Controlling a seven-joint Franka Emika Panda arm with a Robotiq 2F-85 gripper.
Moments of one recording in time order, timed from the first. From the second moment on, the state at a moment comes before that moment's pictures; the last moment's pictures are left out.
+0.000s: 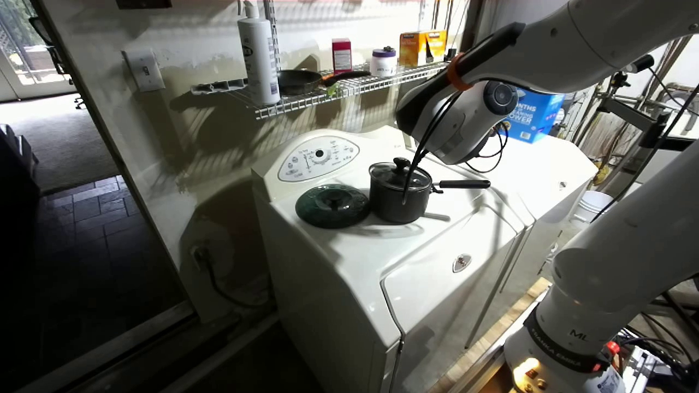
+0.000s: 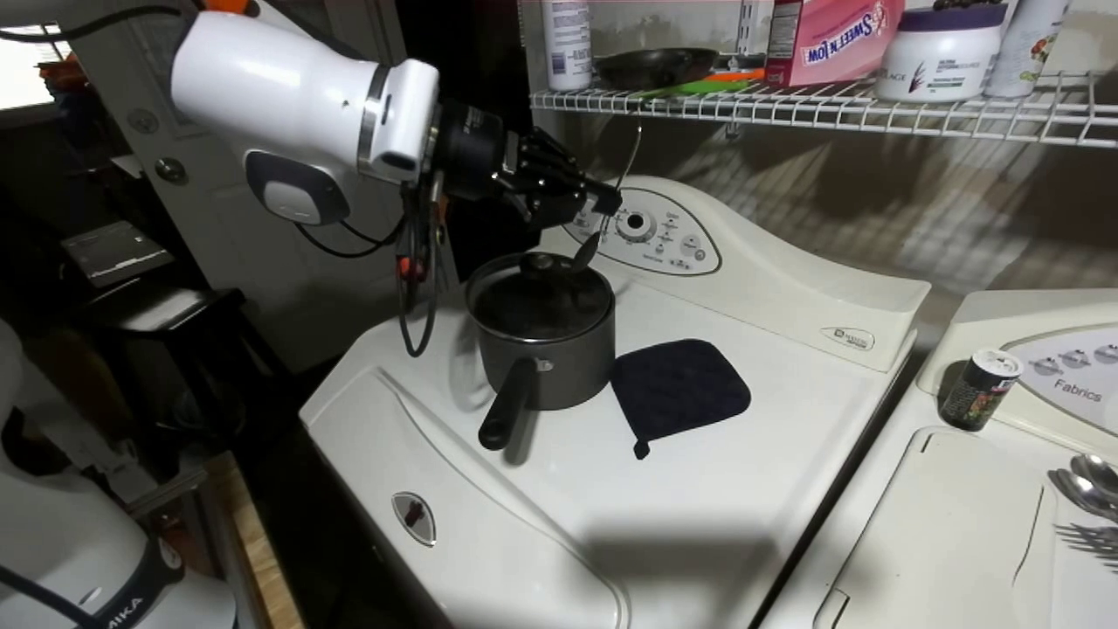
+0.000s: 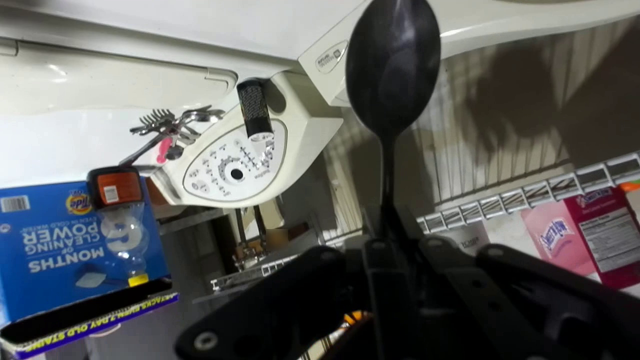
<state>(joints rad) -0.15 -0.22 0.23 -2.66 1.10 3.78 -0.30</state>
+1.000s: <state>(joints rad) -0.01 0.05 0.15 -2.61 1.09 4.16 -0.27</state>
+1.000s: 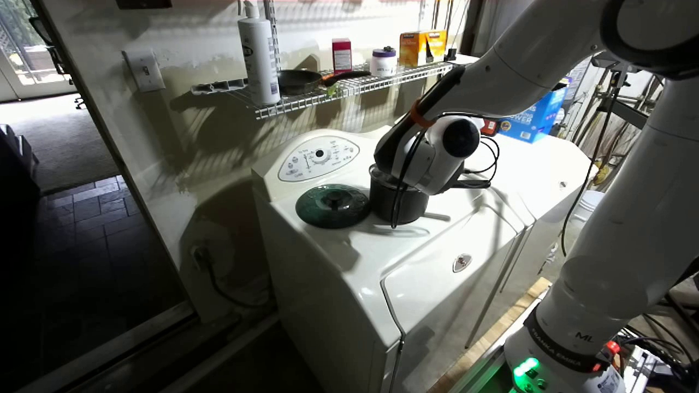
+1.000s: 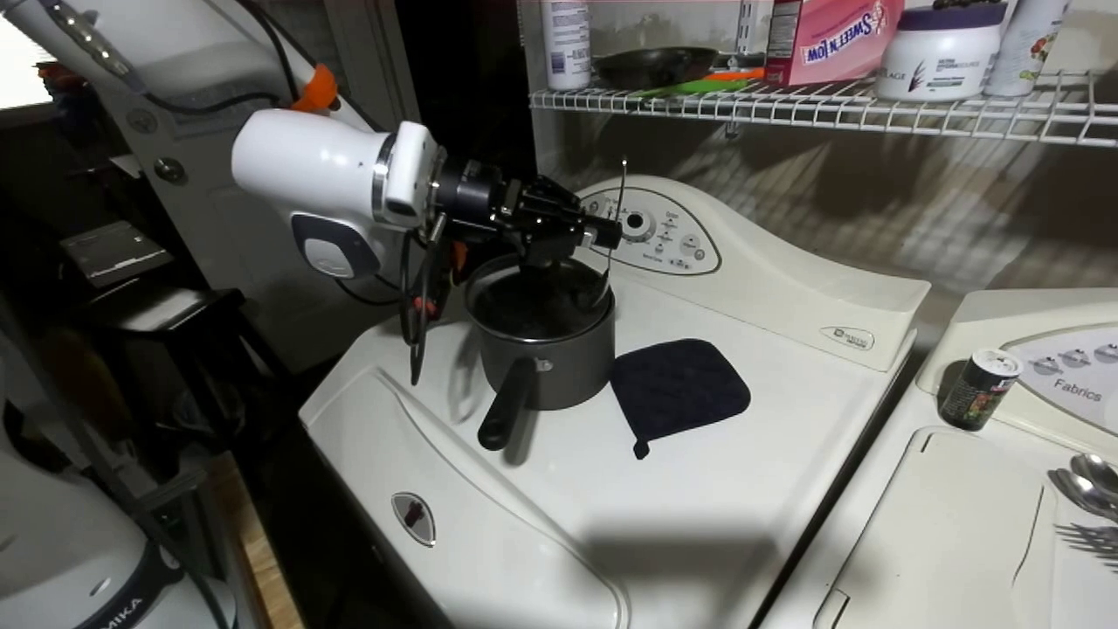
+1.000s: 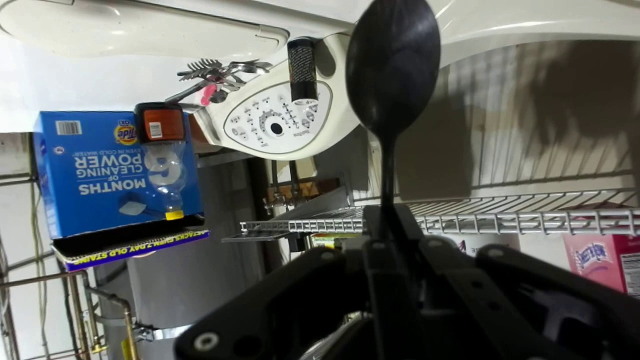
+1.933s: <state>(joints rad) 0.06 0.19 0.08 -2.47 1.09 4.16 -0.33</state>
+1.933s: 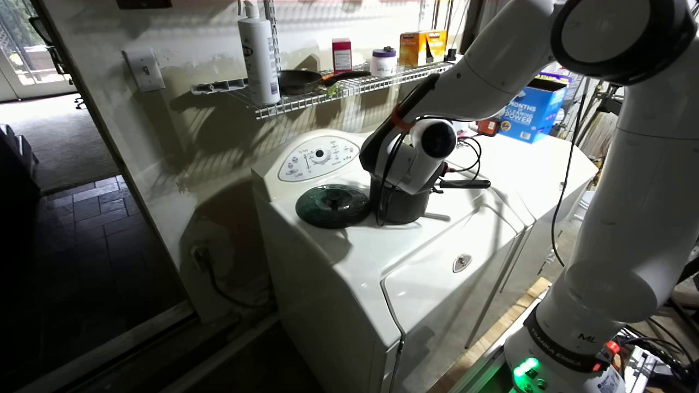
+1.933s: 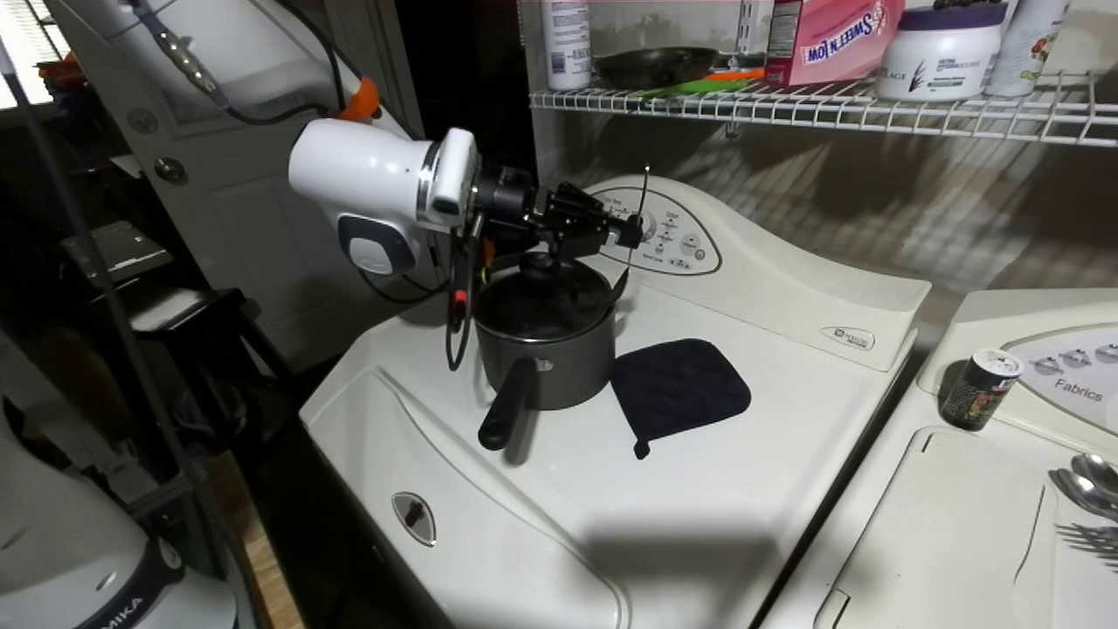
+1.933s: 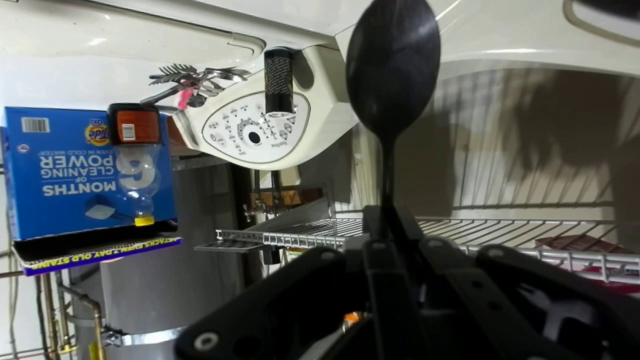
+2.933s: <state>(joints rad) 0.10 0.25 0.06 -2.45 1.09 4.19 -0.36</state>
